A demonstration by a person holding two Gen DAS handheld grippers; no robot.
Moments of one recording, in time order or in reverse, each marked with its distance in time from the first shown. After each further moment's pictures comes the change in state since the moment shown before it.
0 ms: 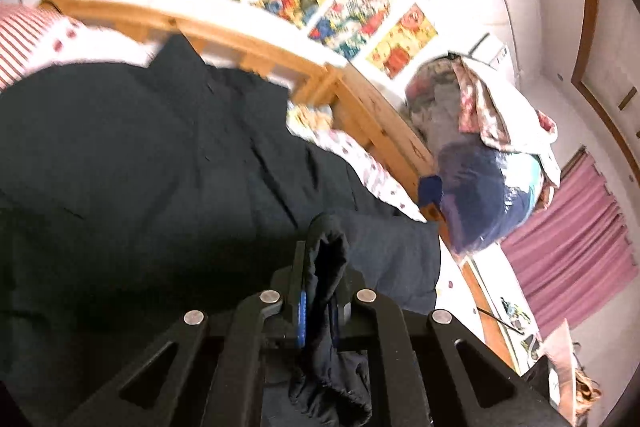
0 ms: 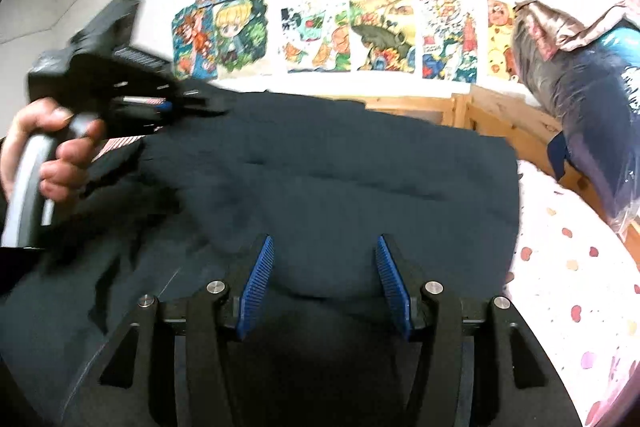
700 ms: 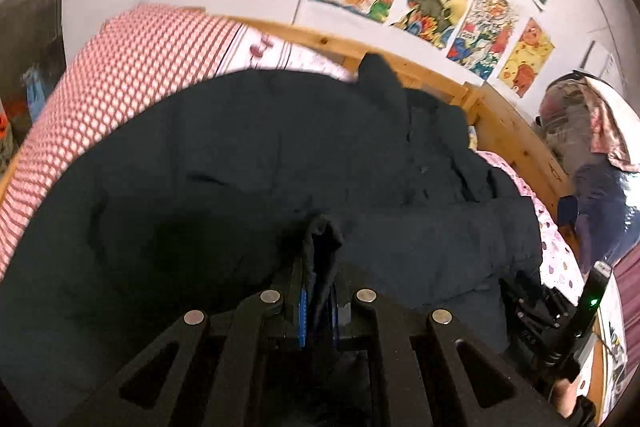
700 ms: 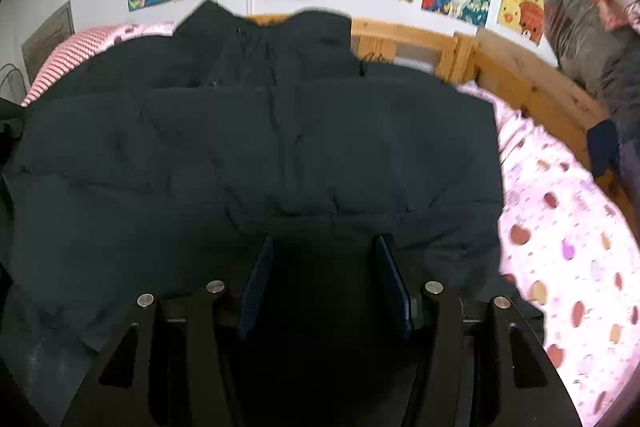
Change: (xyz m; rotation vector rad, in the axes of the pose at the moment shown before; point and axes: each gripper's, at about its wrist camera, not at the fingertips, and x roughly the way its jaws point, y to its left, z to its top) left arm -0.046 0.111 0.000 -0.064 -0.037 0.474; right arm 0.168 -0.012 0.021 -0.052 0.308 -0.098
